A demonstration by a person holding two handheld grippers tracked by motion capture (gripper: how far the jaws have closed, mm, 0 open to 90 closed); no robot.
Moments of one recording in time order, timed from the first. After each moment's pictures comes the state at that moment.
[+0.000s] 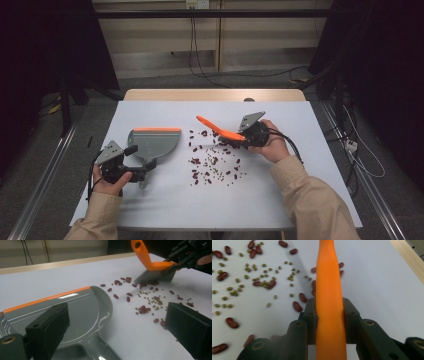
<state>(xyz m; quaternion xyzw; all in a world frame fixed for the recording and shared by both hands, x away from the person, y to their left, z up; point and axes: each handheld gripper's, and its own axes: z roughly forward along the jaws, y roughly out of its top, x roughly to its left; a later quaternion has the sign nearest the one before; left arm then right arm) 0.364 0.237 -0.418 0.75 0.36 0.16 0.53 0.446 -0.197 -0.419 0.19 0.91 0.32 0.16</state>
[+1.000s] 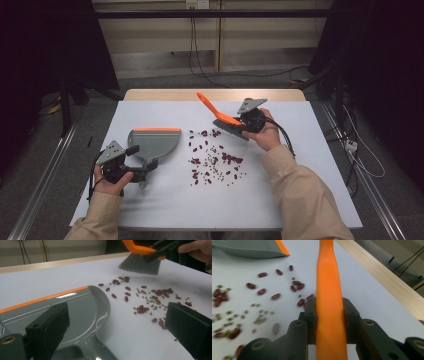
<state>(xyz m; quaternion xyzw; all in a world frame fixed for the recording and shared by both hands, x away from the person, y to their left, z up) 0.366 0.234 -0.419 0.75 0.36 0.15 0.53 0.493 -0.191 -0.416 0.26 0.86 0.39 0.18</state>
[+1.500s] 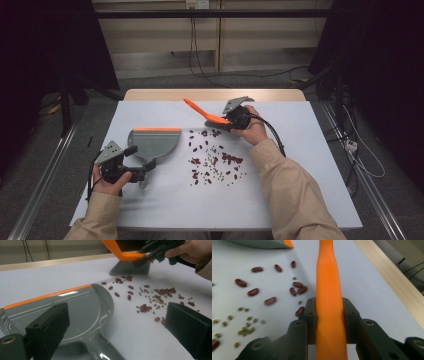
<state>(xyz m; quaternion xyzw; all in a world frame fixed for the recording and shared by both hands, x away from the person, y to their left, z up) 0.365 0.239 -0.420 0.75 0.37 0.16 0.53 0.515 -0.160 -0.428 0.20 0.90 0.35 0.17</state>
